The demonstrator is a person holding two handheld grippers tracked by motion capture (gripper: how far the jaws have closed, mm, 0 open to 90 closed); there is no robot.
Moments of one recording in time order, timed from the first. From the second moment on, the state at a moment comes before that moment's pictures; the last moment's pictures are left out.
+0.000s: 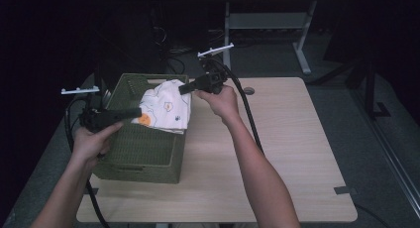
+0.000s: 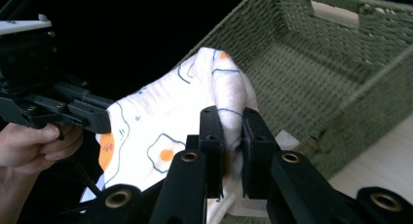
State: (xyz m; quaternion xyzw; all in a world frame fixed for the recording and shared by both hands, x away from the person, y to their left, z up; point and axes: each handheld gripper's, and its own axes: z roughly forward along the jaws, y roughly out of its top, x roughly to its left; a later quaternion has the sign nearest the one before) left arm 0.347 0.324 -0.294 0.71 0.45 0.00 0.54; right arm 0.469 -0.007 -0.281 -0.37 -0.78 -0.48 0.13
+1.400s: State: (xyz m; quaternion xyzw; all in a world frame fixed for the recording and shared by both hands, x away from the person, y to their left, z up) left arm 0.346 0.377 -0.327 0.71 0.50 0.02 0.49; right arm 0.488 0.065 -0.324 -0.37 -0.79 -0.46 0.17
